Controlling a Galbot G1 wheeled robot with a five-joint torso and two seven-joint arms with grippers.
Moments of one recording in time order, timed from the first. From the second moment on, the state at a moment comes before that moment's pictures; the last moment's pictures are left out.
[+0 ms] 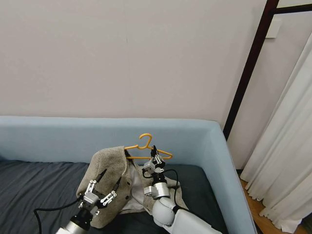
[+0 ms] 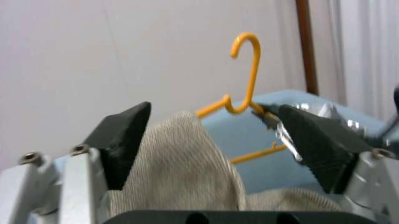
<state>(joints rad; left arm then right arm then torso) 1.49 -0.69 -0.44 -1.99 -0.51 -0.46 0.03 -0.60 1.39 -0.51 1.22 -0.34 -0.07 0.86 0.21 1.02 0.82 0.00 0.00</state>
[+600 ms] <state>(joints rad) 1.05 -0.30 -0.31 -1.63 -0.94 -0.25 0.74 -0.62 1.42 -0.48 1.21 -0.50 -0.01 0.84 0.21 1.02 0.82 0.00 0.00</state>
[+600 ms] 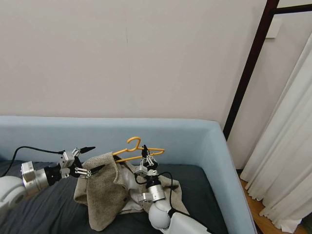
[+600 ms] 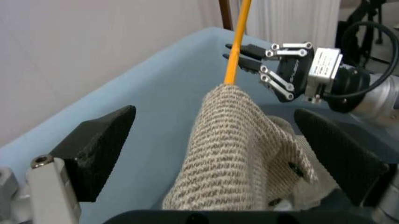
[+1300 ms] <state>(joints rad) 0.63 -0.43 0.06 -1.45 -0.82 -0.18 0.92 -0.64 1.40 -0.46 1.24 -0.56 0.03 0.84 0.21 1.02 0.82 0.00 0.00</state>
